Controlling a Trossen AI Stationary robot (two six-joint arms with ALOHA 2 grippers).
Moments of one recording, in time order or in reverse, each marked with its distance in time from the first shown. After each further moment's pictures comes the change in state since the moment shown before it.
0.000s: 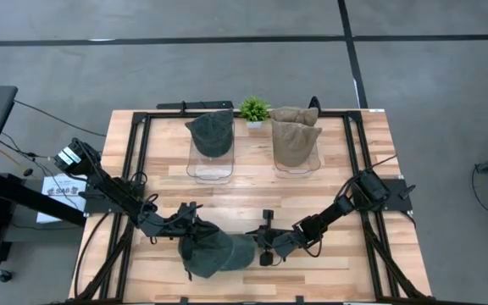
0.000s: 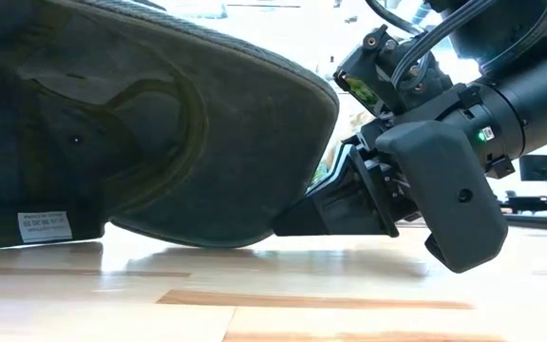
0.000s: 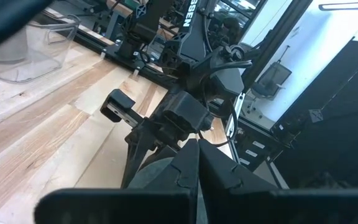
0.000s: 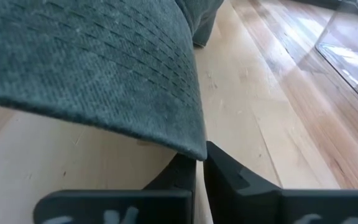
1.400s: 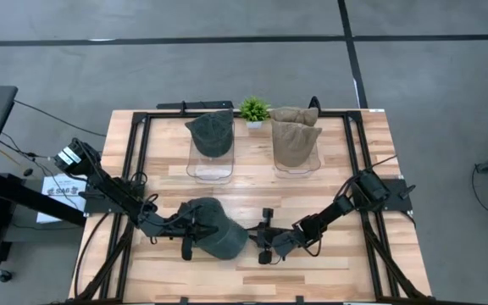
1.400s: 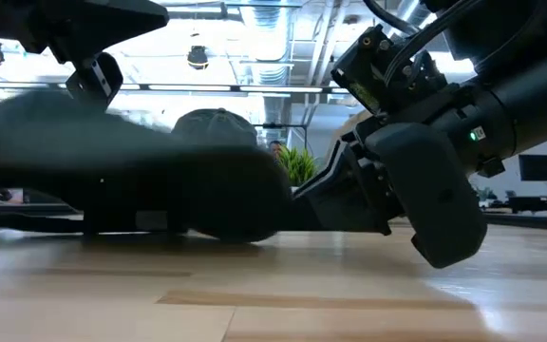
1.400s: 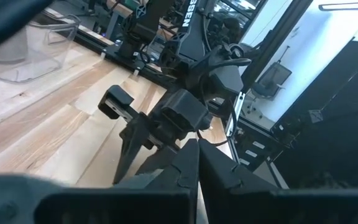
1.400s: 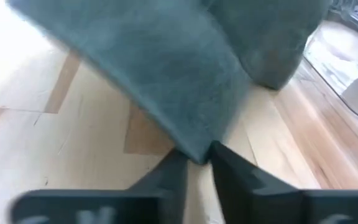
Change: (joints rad) left arm 0.000 0.000 0.000 0.000 0.000 0.000; right arm -0.006 0.001 0.000 0.018 0.022 -0.030
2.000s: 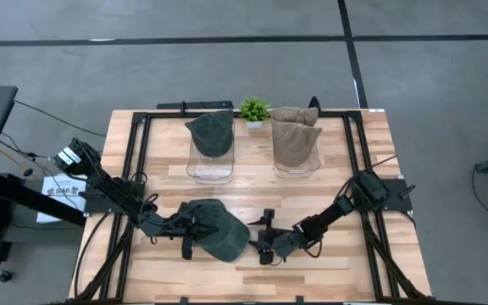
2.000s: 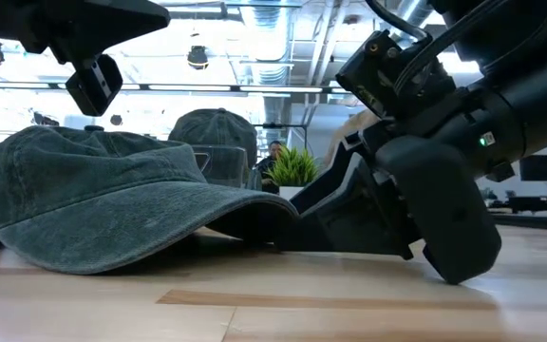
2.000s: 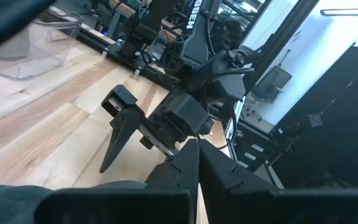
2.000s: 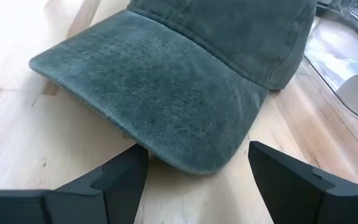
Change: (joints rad) left arm 0.002 0.000 0.000 0.000 -0.004 -0.026; right arm -0.001 -0.001 0.000 -0.033 0.031 -0.023
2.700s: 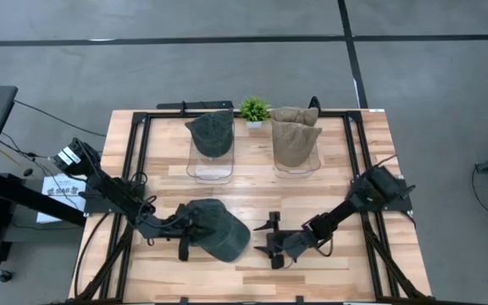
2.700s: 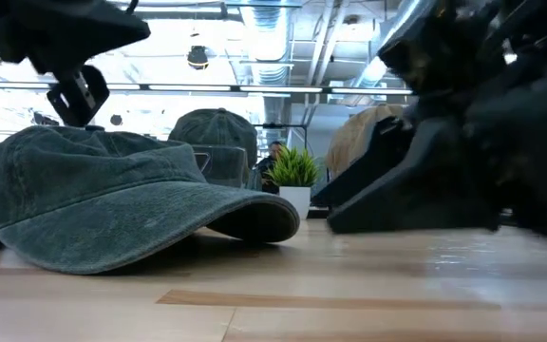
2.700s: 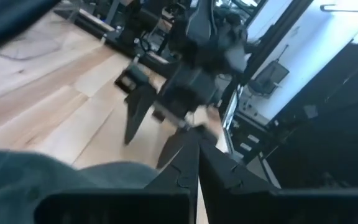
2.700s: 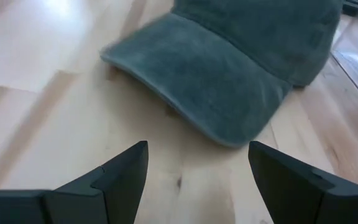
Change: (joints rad) left arm -0.031 0.000 -0.035 0.002 -0.009 -0.053; right arm 0.053 -0.112 -0.103 -0.007 -0.099 0.016
